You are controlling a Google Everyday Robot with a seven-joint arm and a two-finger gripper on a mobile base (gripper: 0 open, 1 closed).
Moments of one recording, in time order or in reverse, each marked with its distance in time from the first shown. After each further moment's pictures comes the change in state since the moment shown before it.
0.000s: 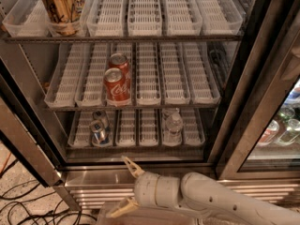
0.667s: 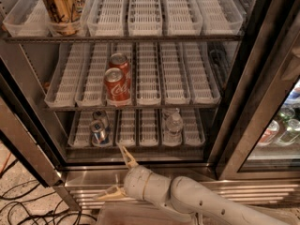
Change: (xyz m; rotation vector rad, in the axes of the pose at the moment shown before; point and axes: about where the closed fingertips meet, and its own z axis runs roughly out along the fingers) arm -0.021 -0.037 0.032 0.189 -0.132 0.030
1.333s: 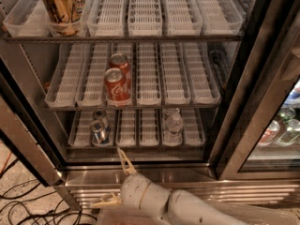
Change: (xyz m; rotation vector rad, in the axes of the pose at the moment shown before) arm -0.011 0.014 -0.004 0.070 -0.047 -0.027
